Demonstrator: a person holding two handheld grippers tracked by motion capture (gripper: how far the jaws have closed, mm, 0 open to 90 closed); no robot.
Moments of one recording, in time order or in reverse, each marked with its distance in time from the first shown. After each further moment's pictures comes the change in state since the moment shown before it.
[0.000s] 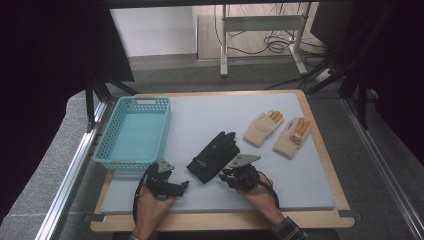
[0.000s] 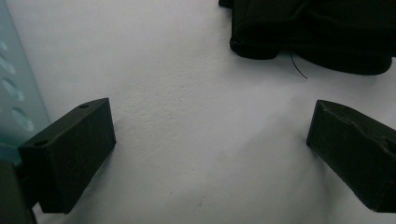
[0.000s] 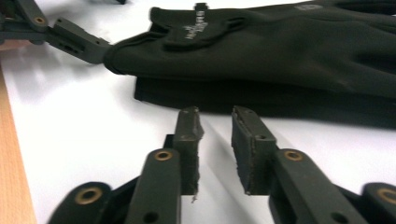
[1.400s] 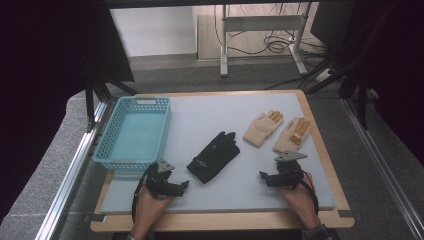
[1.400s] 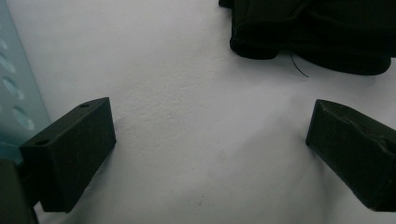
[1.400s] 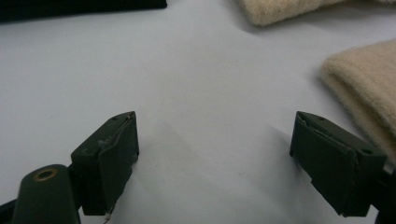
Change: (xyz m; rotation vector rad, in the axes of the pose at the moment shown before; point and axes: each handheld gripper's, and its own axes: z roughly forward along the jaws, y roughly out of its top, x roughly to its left) left arm 0.000 0.000 -0.001 0.000 -0.005 -0.004; right arm -0.082 -0.062 -0.068 0.052 -0.288 0.140
